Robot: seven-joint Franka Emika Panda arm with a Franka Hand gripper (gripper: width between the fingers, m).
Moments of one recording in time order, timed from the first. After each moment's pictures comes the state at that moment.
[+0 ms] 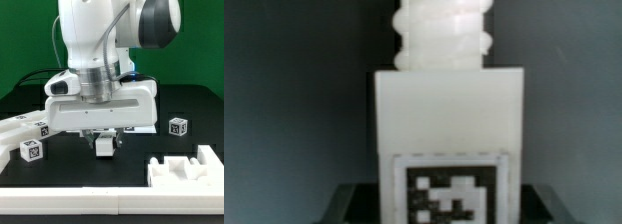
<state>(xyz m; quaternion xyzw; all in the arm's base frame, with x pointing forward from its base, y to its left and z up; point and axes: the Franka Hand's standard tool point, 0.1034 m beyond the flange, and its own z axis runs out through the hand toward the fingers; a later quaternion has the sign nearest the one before) 0.489 -0.036 0.012 -0.99 0.08 0.03 0.05</state>
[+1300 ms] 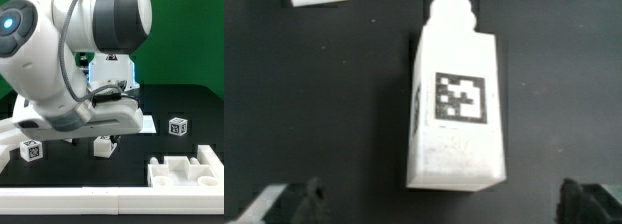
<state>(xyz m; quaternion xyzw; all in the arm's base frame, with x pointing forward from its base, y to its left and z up) 0.511 -0.056 0.029 -0.92 0.09 0.35 0.13</state>
